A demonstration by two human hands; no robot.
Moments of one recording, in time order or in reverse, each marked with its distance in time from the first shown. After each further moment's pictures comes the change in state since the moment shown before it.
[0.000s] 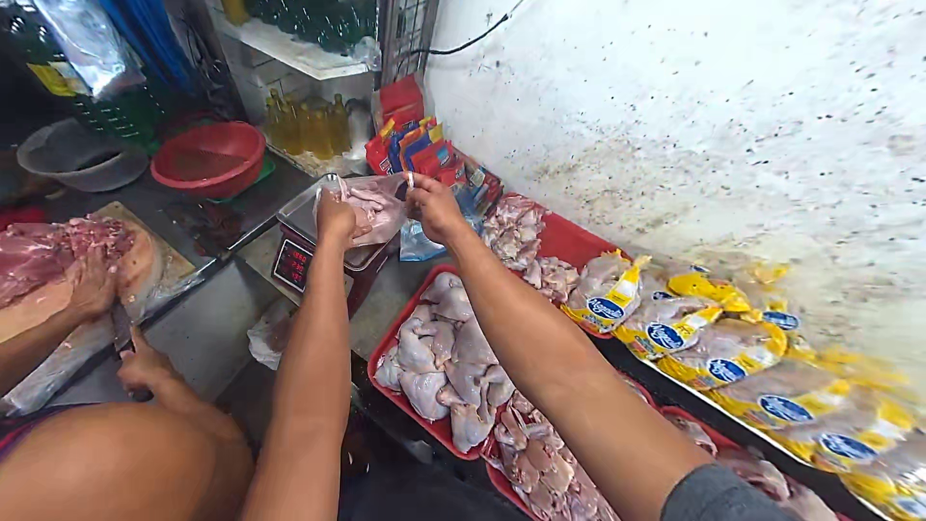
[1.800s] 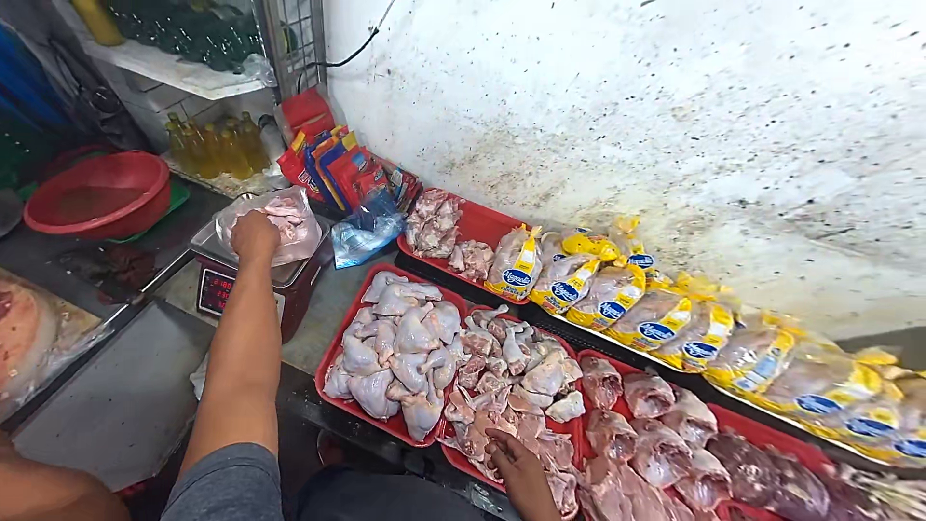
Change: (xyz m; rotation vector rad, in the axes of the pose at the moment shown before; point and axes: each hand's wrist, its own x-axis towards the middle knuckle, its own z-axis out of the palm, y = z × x) left_hand 0.027 -0.004 0.026 1.196 0.100 0.194; right_hand -0.504 0.146 -0.152 -0.421 0.506 0.532
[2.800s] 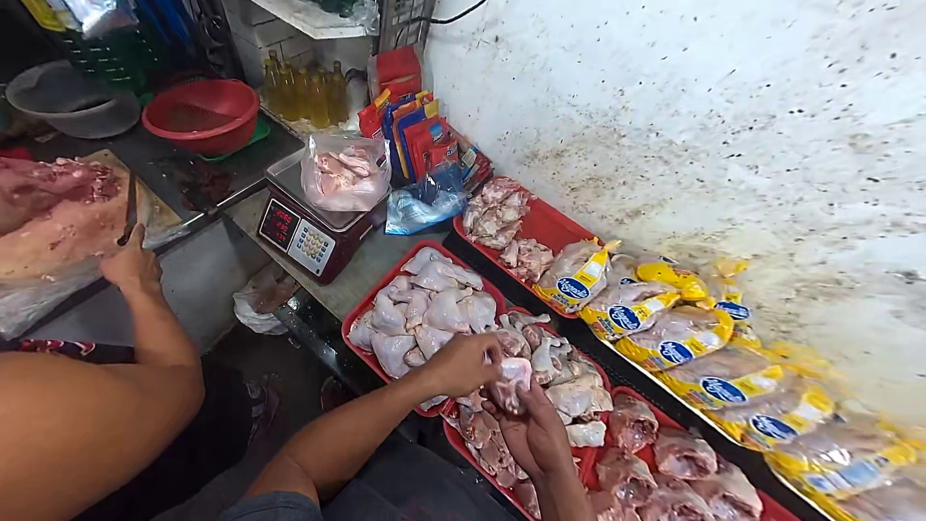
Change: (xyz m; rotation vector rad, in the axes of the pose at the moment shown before) left_hand -0.341 0.062 0.119 -0.660 -0.806 0.738; right_hand 0.026 -0.096 -0.003 0.993 -0.307 -0.054
